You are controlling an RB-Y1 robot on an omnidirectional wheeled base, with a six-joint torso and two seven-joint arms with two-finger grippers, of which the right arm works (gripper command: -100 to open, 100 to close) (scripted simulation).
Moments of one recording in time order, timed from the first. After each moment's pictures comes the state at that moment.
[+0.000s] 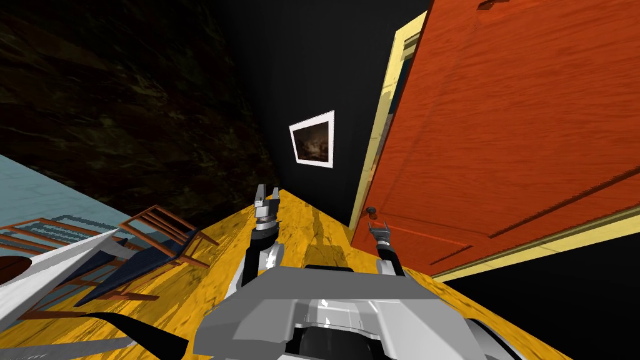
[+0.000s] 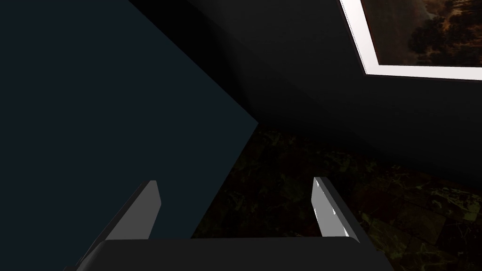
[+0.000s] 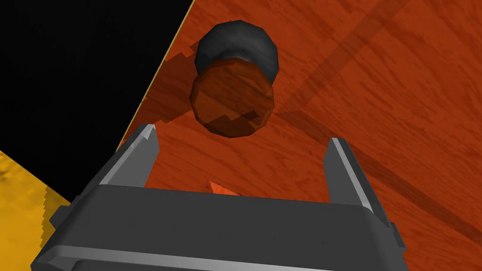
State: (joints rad) arm -0.09 -0.25 0.05 -0.61 -0.47 -0.88 -0.95
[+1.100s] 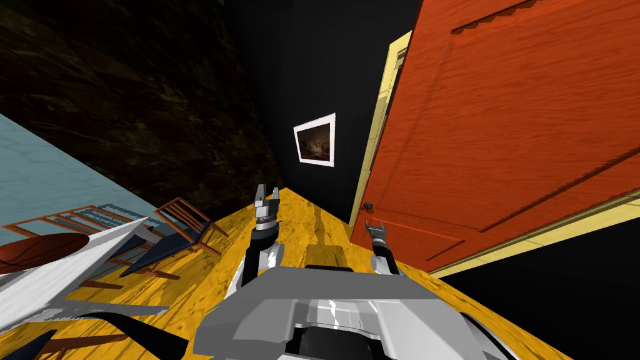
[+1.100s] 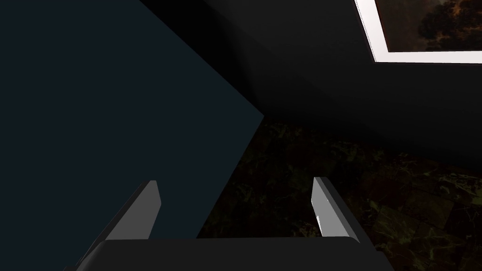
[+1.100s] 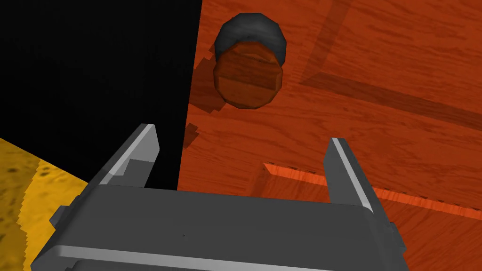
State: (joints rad) arm -0.11 -0.21 0.09 -0.64 -0.57 -0.85 -1.21
